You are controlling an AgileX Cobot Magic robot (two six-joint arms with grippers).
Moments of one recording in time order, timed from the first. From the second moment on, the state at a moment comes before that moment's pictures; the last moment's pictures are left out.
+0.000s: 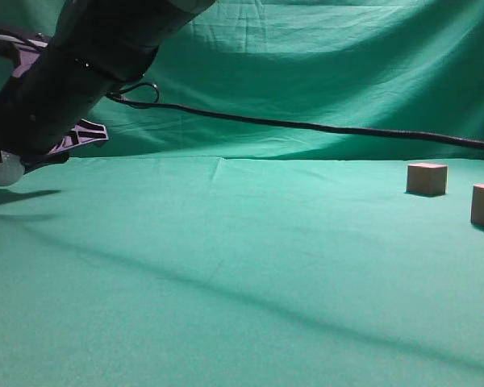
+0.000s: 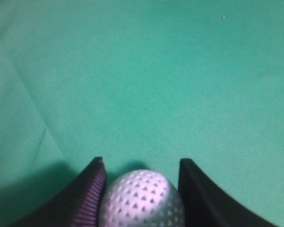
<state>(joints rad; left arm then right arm) -0.04 -0.02 0.01 0.32 0.39 -0.08 0.91 2.66 -2.30 0.43 0.27 -0.37</state>
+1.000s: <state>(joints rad) -0.04 -0.02 0.01 0.32 0.39 -0.08 0.75 2.25 -2.39 0.19 1.10 -0.20</state>
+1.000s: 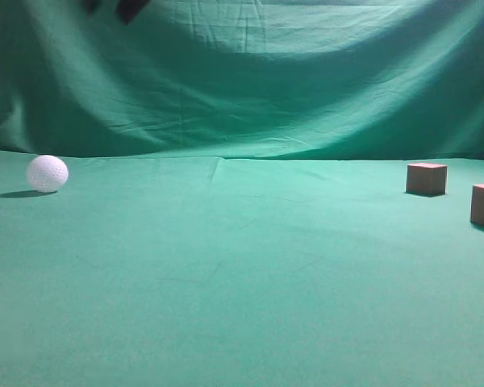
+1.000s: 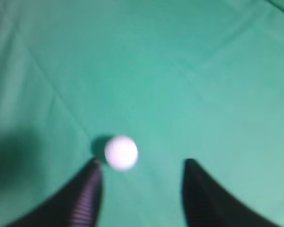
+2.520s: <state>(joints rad) -0.04 -0.02 0.01 0.32 0.39 -0.08 0.74 0.54 -0.72 -0.08 0.81 0.11</state>
